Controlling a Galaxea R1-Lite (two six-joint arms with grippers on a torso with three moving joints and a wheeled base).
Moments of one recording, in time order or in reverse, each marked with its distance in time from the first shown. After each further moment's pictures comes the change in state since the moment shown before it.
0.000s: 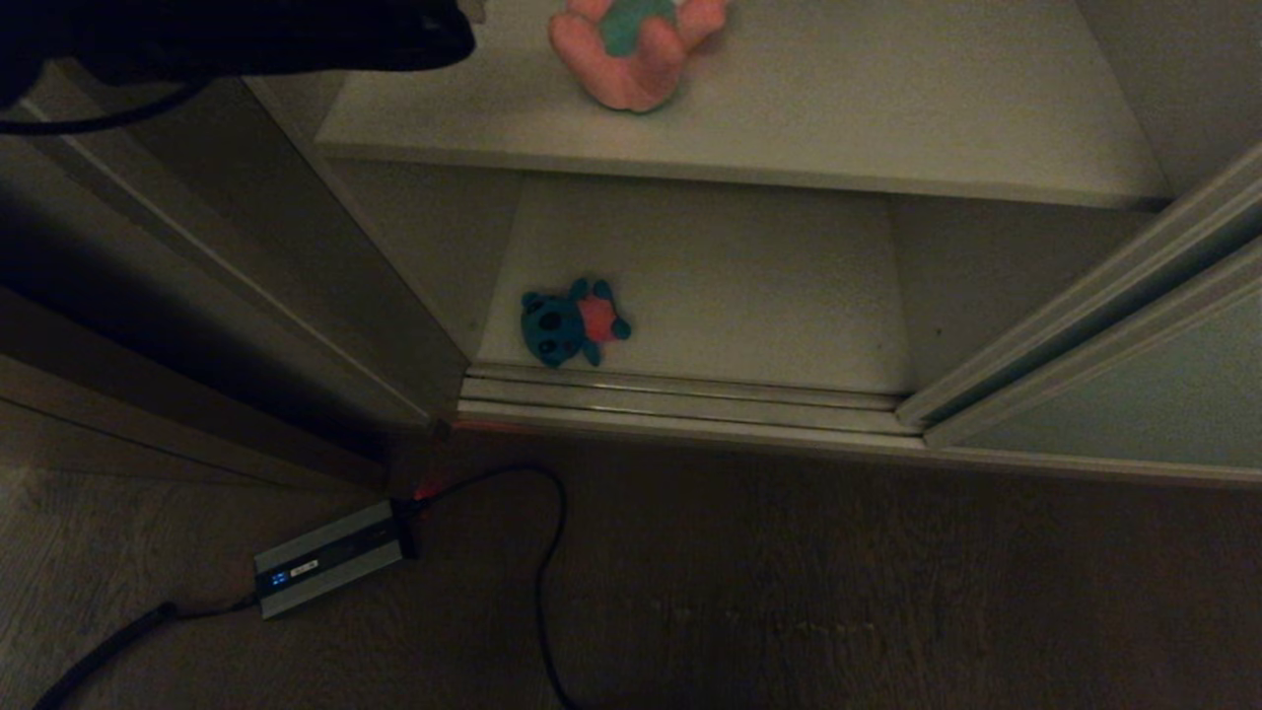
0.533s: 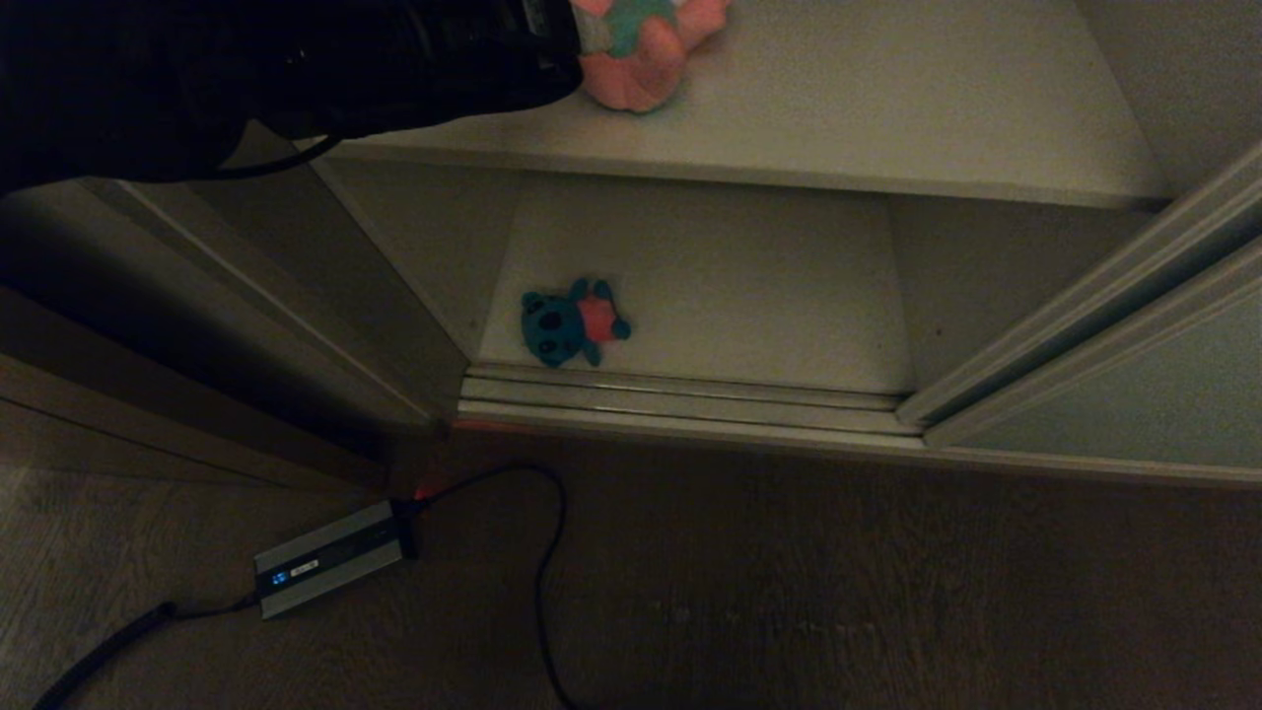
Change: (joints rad) left arm -0.107 0.093 -0.011 -0.088 0.034 -0.093; right arm 0.000 0.000 0.000 0.000 0.000 0.000
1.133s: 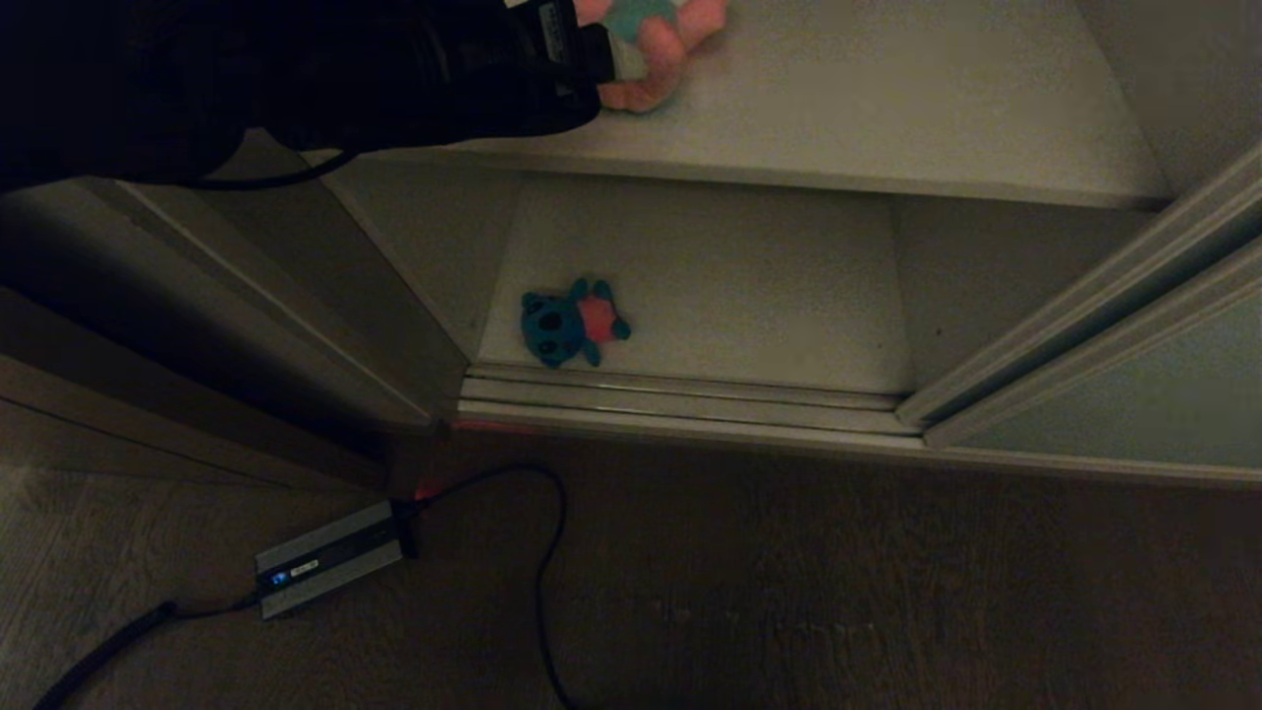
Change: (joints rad) left arm -0.023 -0.008 0.007 0.083 -0.001 -0.009; right arm 0.000 0.000 0.000 0.000 -0.001 0.000
